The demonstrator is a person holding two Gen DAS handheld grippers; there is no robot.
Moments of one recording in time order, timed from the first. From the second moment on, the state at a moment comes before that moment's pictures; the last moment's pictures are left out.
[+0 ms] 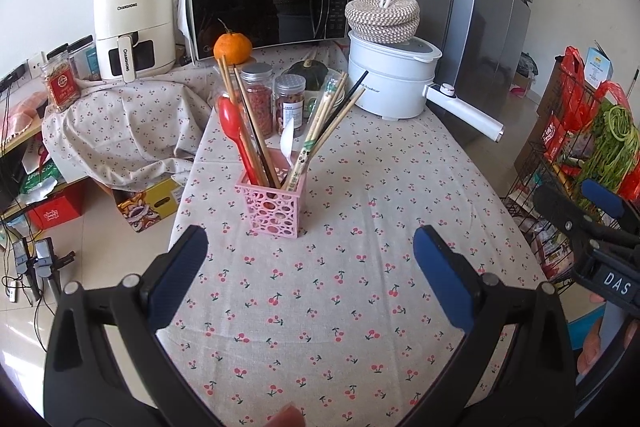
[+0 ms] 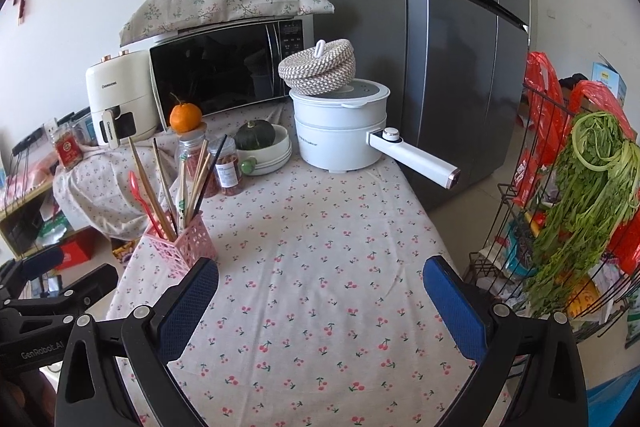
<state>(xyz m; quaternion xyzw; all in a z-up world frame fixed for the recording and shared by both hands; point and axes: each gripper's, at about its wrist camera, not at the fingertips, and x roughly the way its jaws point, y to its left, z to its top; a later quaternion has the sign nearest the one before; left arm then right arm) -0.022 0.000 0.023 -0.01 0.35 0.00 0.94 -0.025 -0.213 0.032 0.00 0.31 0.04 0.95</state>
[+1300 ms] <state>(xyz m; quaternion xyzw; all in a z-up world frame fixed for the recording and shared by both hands) -0.022 0.000 0.022 -0.02 0.35 -0.01 0.94 -0.014 -0.202 0.019 0.00 0.34 0.04 0.94</state>
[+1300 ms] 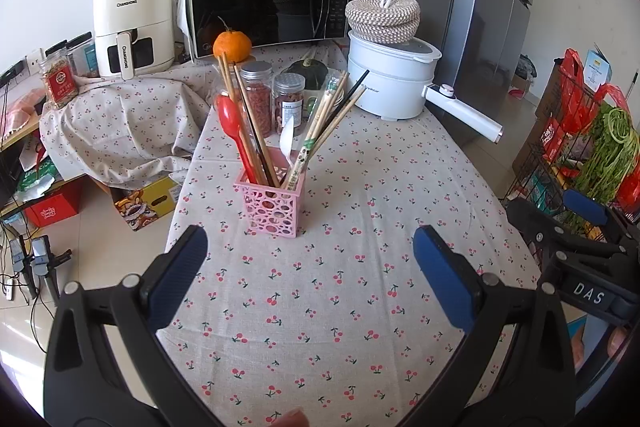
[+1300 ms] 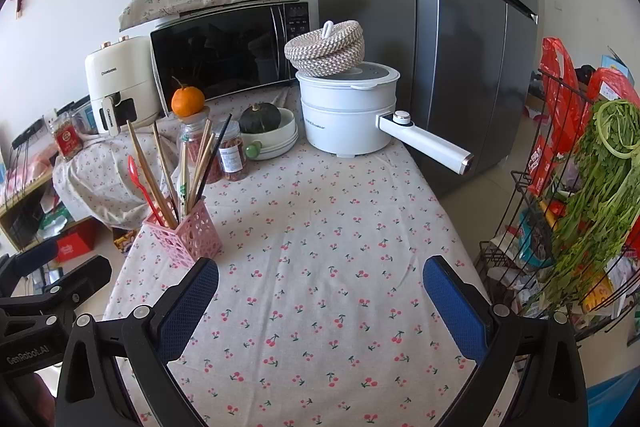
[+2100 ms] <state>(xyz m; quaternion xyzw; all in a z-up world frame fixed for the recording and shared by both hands) -0.023 0.000 0.022 -0.02 0.35 -0.01 0.94 -0.014 -0.202 0.017 0.00 0.34 0.04 0.94</state>
